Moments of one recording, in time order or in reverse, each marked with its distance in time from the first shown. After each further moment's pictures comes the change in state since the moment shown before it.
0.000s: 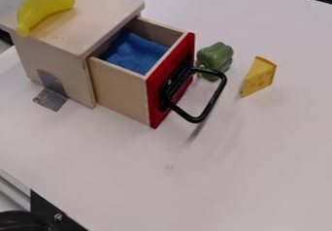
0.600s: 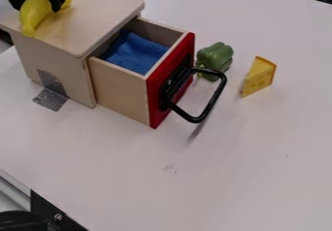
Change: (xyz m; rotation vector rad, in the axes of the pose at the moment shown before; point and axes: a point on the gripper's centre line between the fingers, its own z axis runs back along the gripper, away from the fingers) arm 0.000 0.000 -0.026 -0.017 0.034 0.017
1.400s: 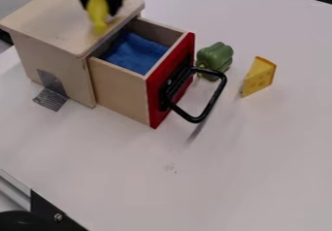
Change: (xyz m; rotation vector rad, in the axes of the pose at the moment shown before) arm 0.000 -0.113 0.002 -0.061 -0.022 -0.224
